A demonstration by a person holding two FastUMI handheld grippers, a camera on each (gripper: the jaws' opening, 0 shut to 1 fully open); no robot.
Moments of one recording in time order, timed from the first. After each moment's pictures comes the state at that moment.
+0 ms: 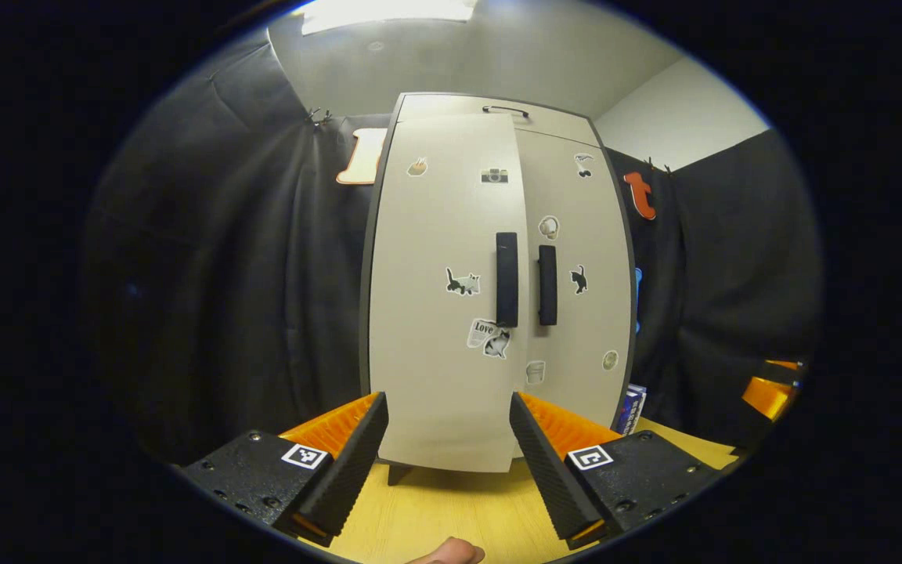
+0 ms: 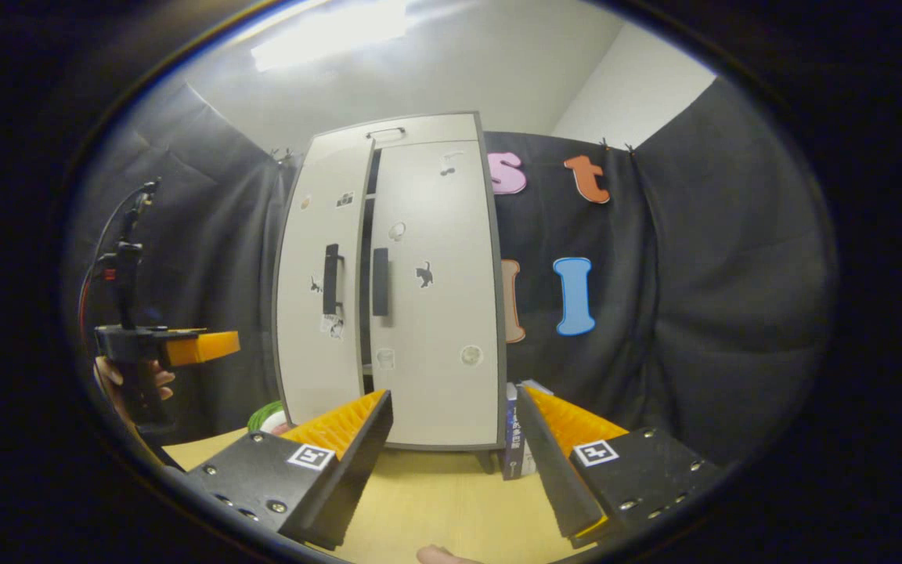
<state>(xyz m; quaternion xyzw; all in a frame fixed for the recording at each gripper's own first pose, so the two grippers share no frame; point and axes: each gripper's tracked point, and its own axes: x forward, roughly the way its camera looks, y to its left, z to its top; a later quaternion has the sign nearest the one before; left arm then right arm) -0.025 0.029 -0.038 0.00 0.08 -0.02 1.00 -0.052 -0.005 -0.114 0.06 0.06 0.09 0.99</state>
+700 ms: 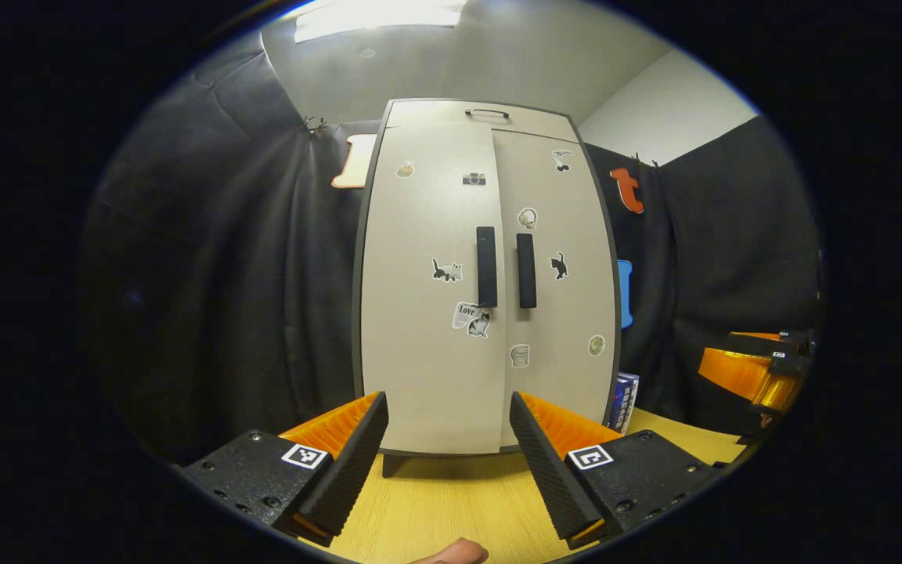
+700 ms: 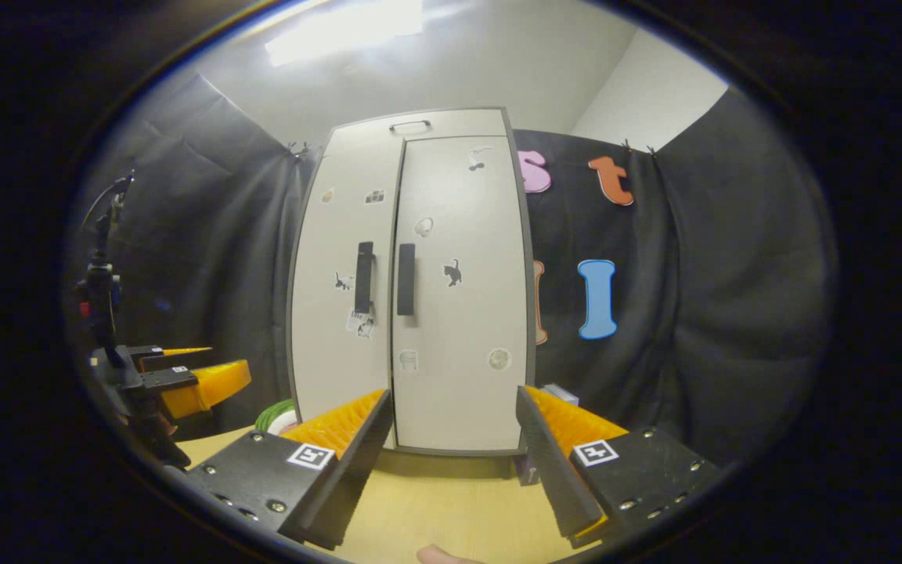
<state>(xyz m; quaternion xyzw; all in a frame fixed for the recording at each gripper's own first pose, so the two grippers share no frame) -0.054 0.014 -0.053 0.02 0.07 -0.03 1.00 -0.045 0.028 -0.117 0.06 0.05 0.11 0.99</state>
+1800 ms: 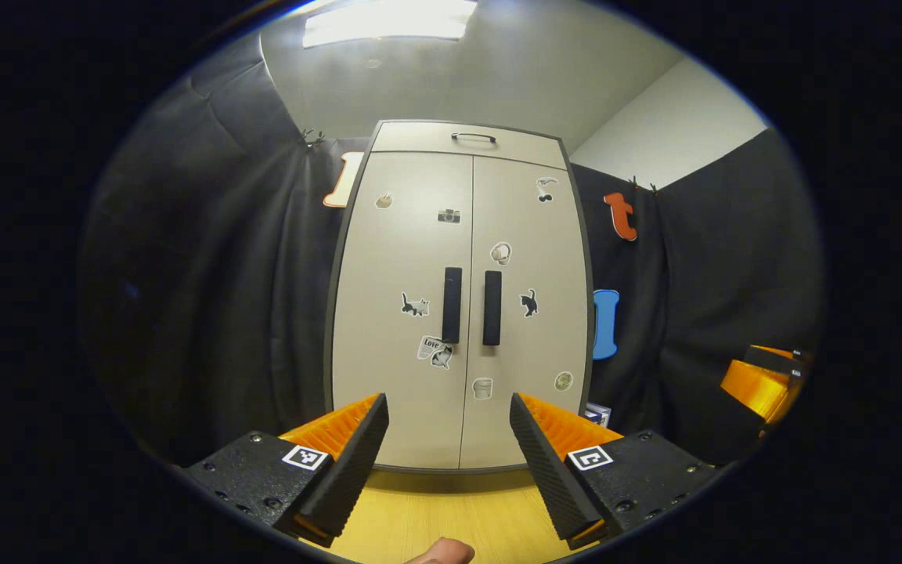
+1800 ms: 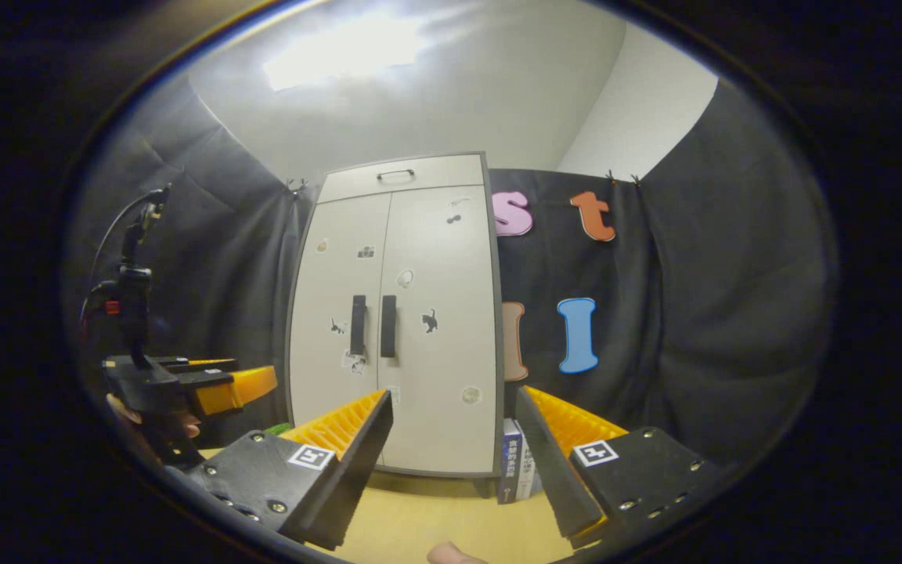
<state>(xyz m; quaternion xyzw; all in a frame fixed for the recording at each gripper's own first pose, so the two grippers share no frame) -0.059 -0.048 -0.008 -0.01 0.04 -0.02 1.00 -0.074 -0.035 -0.066 0.07 -0.02 0.11 0.99</state>
